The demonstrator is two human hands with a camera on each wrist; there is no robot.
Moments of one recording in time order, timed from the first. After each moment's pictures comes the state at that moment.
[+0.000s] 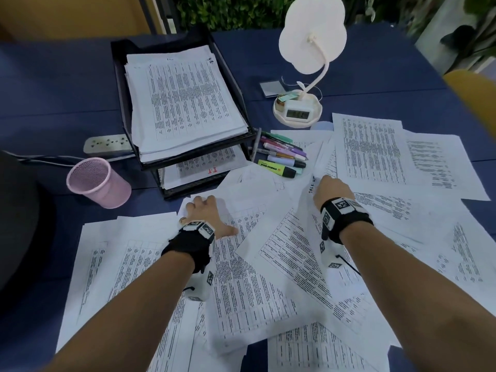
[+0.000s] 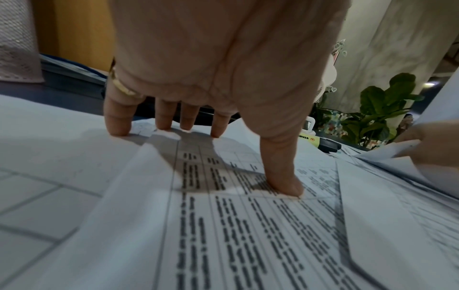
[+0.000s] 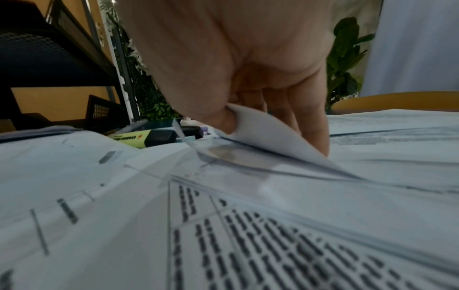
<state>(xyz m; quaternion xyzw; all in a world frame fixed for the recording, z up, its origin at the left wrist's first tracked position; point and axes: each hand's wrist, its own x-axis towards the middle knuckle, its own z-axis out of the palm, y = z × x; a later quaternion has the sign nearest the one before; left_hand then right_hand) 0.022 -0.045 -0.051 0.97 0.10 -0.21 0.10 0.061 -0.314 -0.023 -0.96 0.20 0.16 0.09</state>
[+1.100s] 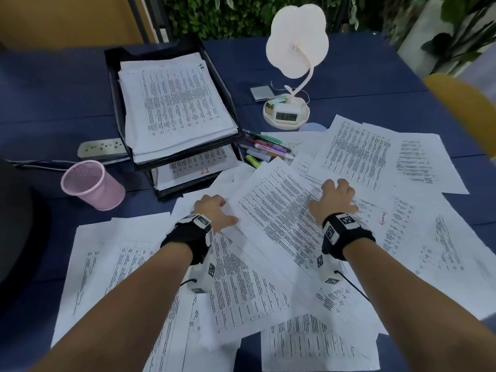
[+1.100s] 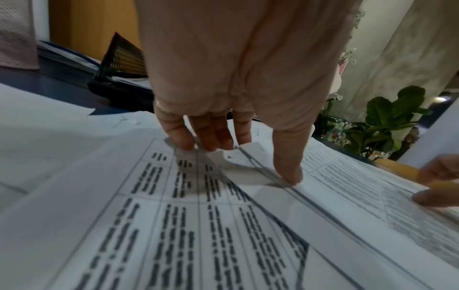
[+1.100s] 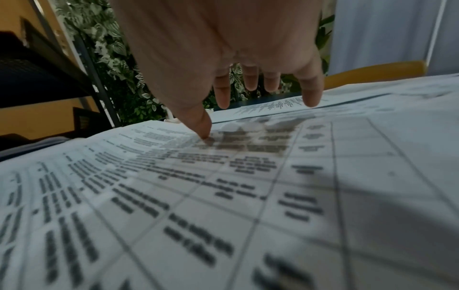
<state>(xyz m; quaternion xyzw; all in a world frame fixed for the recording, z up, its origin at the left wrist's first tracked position) 0.030 -0.054 -0.044 0.95 0.03 -0.25 0.19 0.023 -0.334 -0.048 -0.96 0.26 0.09 0.10</state>
